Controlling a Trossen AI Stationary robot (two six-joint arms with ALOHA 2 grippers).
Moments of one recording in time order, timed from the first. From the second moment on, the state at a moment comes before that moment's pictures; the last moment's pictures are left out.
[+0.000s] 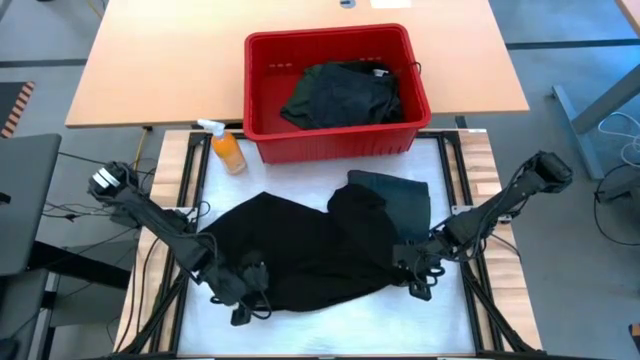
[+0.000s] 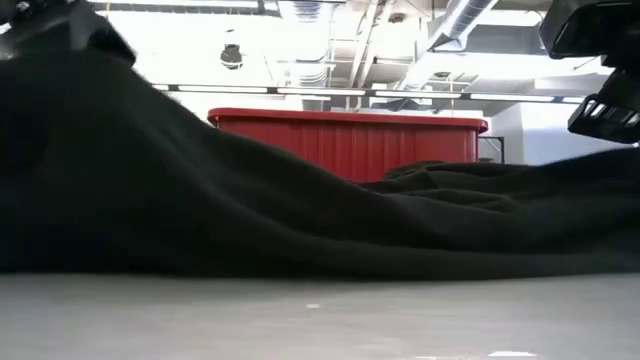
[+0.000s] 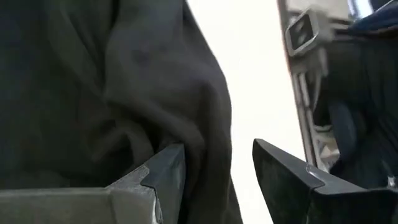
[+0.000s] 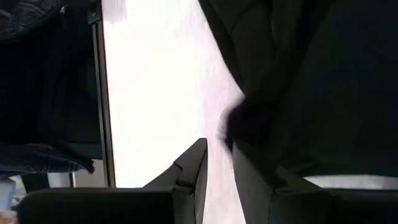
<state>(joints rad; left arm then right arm) -0.66 1.37 0.83 -0.22 -0.21 -0.63 0.53 1.18 0.68 -0.44 -0.14 0.76</state>
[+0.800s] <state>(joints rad) -0.49 1.39 0.86 -0.06 0.00 -0.51 0.53 1.18 0.68 -0.44 -0.10 0.70</state>
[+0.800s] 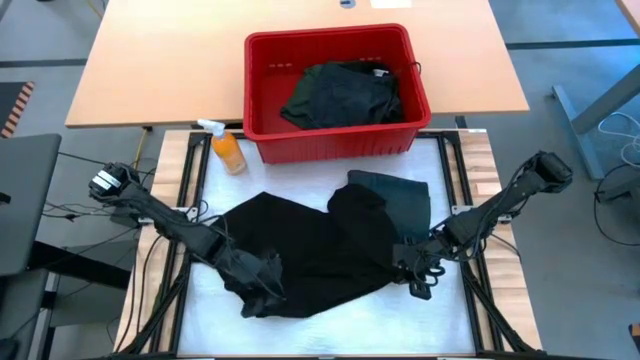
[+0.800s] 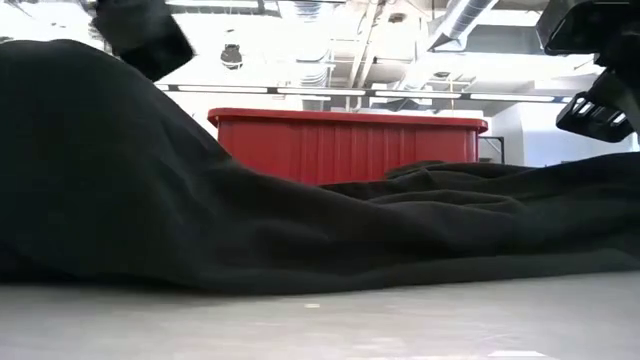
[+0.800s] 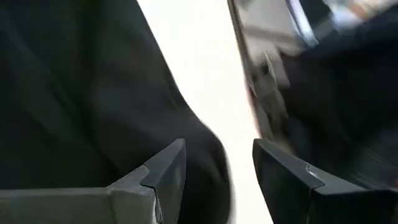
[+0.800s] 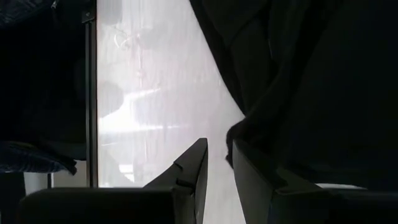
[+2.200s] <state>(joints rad) -0.26 1.86 0.86 0.36 -0.16 -0.41 0.53 1.18 0.68 -0.44 -0.09 0.68</state>
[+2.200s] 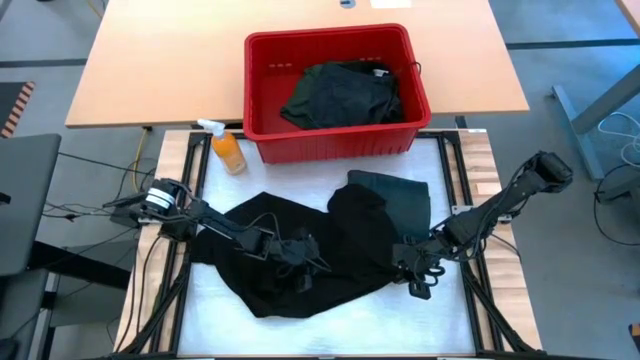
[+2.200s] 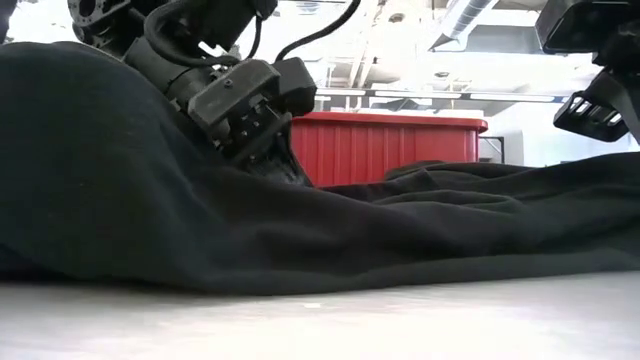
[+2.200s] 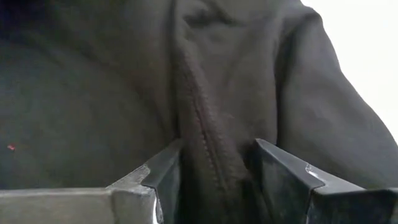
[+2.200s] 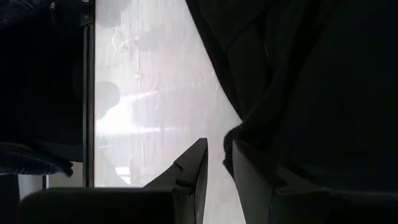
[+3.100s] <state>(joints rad) -0.57 1.45 1.51 -0.54 -0.25 -0.16 0.50 1.18 0.97 -0.69 -0.01 0.43</state>
